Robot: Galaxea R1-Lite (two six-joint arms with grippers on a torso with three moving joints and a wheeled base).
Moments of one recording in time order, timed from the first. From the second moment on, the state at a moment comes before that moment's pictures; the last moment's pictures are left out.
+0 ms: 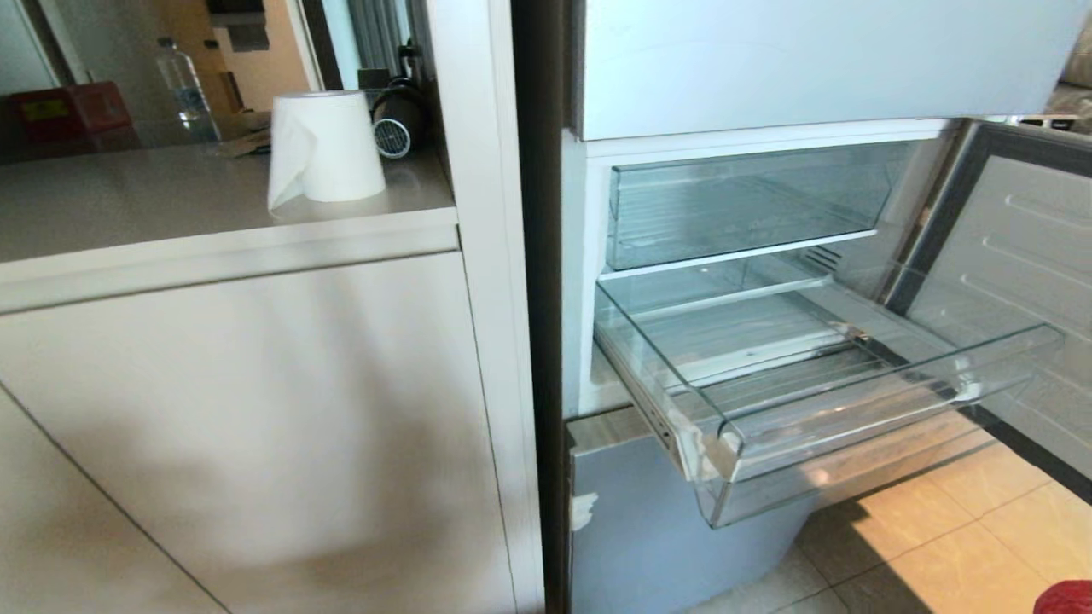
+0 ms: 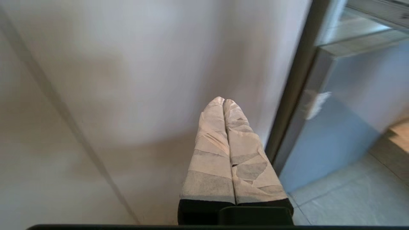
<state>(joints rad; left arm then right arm) 0.00 0.00 0.00 0.00 0.00 0.00 0.01 0.00 0.00 0.00 0.02 -0.09</state>
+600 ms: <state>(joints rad) 0.00 0.00 0.00 0.00 0.00 0.00 0.01 0.00 0.00 0.00 0.02 -0.08</state>
